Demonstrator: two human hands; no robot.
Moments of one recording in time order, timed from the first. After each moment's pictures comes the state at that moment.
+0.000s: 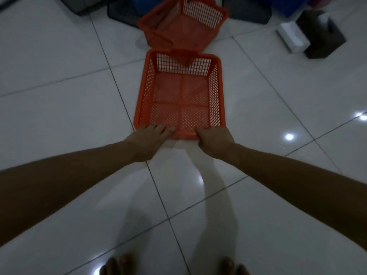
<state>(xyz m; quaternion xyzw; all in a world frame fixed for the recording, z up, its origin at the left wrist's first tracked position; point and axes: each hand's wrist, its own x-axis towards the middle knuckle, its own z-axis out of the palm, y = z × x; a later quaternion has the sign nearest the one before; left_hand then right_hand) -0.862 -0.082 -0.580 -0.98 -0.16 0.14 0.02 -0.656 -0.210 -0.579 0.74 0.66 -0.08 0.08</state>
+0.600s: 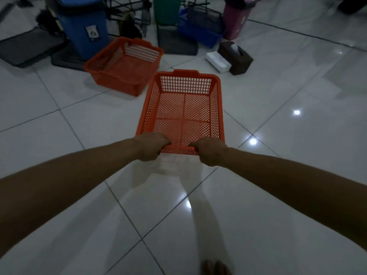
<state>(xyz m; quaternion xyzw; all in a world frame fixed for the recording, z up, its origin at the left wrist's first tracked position) -0.743 -0.115 -0.523 -0.99 -0.01 0.14 -0.10 -0.607 -0.296 -0.511 0.81 0.54 -0.18 0.09</state>
